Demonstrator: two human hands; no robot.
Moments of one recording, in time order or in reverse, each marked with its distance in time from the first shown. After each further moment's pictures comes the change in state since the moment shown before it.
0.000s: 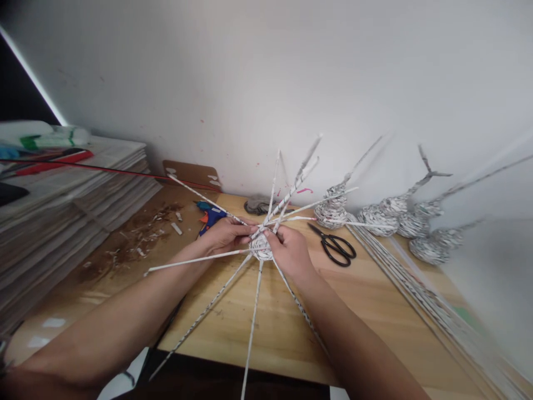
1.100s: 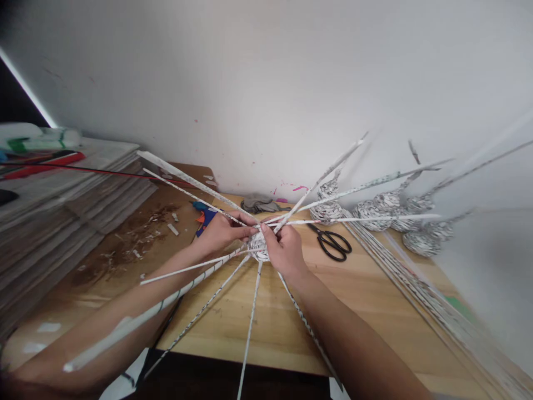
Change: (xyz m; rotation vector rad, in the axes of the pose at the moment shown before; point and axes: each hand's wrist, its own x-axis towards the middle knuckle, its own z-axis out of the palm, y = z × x) left_hand -0.011 0.002 -0.001 0.520 -0.078 0.393; right_hand -0.003 0.003 0.008 0.059 0.144 -0.156
